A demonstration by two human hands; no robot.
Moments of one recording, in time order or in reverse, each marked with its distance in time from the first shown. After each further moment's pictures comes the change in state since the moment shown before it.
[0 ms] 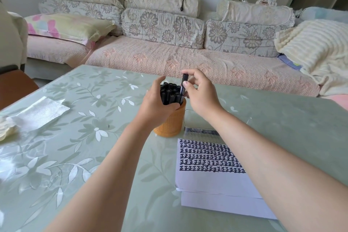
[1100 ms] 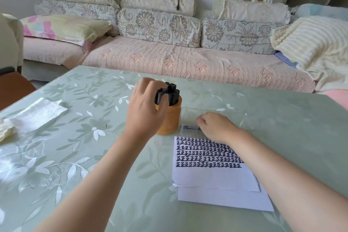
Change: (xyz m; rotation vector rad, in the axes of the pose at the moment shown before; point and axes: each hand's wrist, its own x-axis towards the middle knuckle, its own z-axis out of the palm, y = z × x) left_hand -0.034 0.015 -0.012 0.246 0.355 0.461; right_hand -0.057 0.057 -0.048 -0.748 -0.574 0.208
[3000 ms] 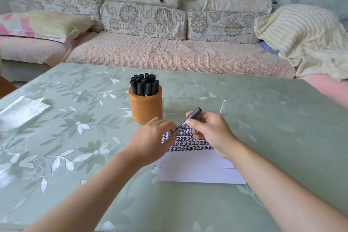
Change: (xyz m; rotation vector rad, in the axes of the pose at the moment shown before) left_hand -0.080 0.029 0.023 -0.008 -0.598 0.148; right_hand -0.087 0.000 0.008 1.263 0.180 0.054
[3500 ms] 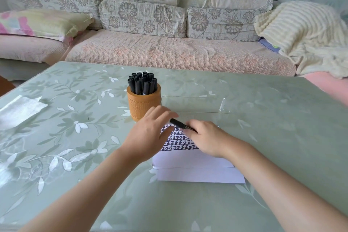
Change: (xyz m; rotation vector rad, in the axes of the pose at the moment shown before) left_hand 0.008 0.003 -0.010 0.048 0.066 0.073; right_hand -0.001 -0.002 -0.007 -0.894 -0.289 -0.045
